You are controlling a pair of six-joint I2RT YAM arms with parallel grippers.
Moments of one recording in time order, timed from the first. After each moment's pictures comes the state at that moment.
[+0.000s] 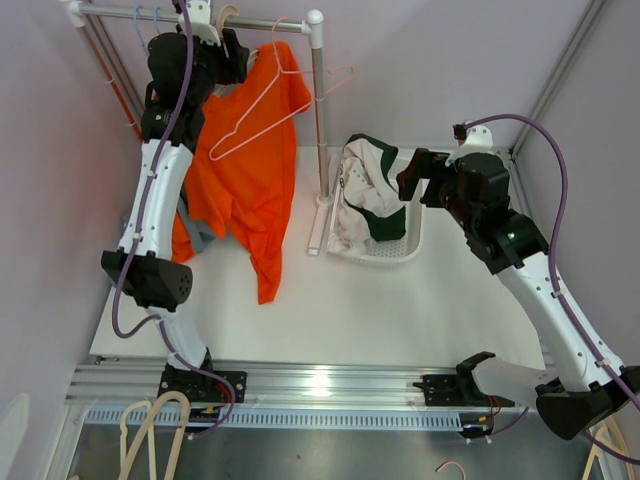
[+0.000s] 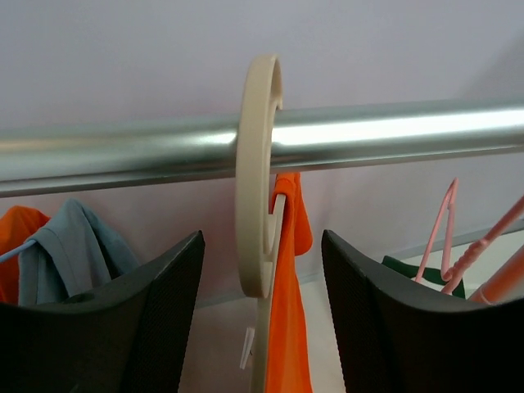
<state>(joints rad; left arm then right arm) -0.14 1.85 2.23 -0.30 0.14 -0.01 0.46 1.14 1.36 -0.51 0.19 0.34</state>
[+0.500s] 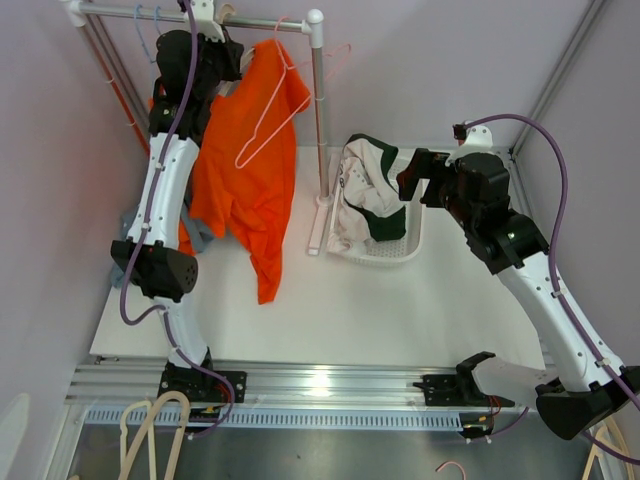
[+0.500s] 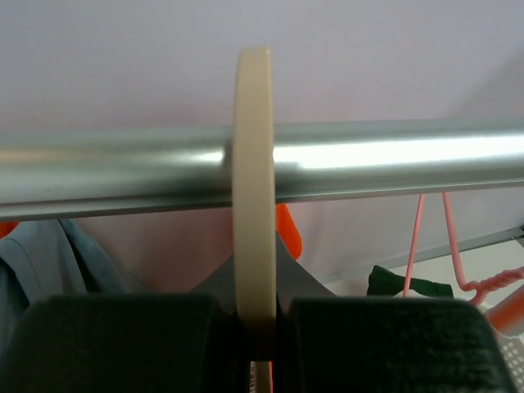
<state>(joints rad) -0.14 1.95 2.33 -0.29 0.14 -0.06 0.46 1.14 1.36 -0.51 0.19 0.34</state>
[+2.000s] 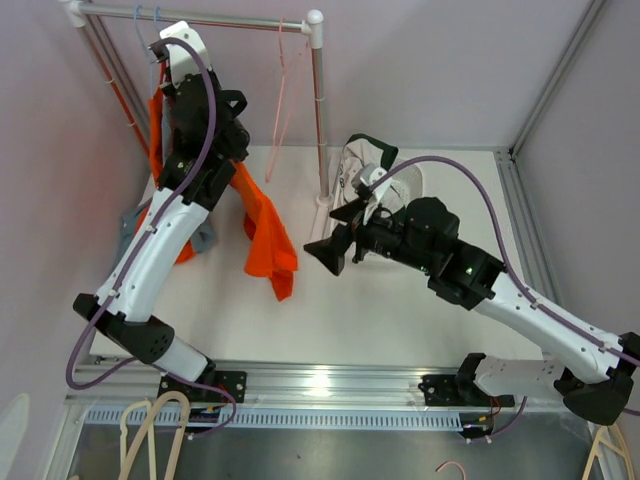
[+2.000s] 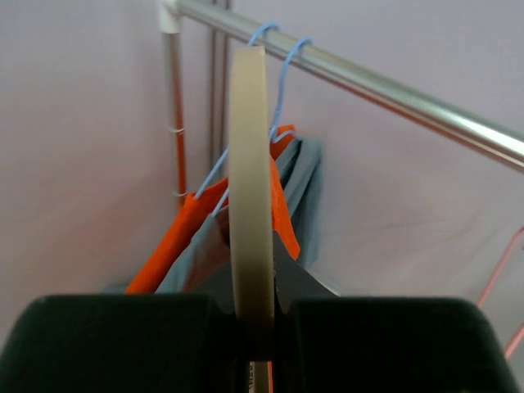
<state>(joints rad) -0.51 1.52 1.92 -0.11 -1.07 0.10 0.93 1.12 1.24 -0.21 -0.11 0.14</state>
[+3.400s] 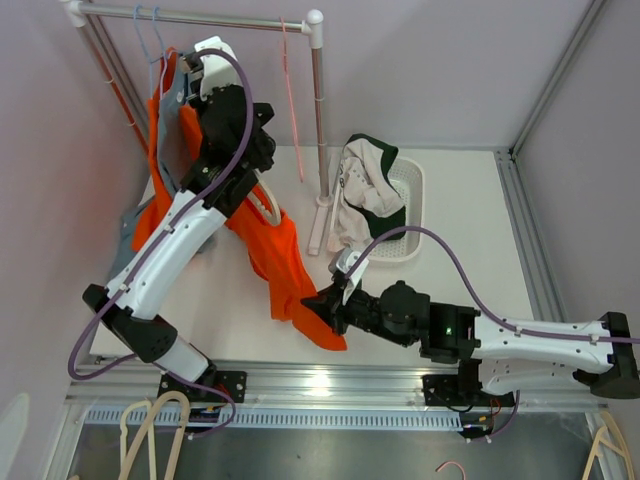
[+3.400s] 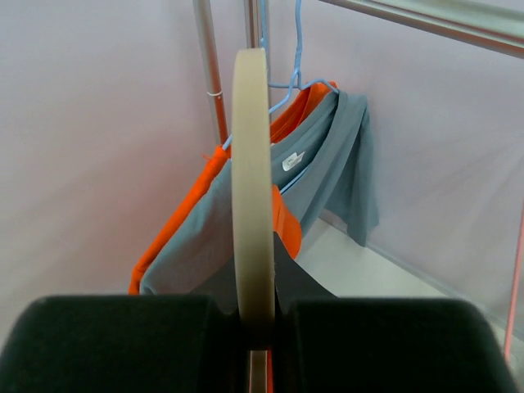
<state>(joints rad) -0.62 1.55 1.87 -0.08 -1.32 0.24 1.41 1.03 0.90 0.04 0.27 0.18</state>
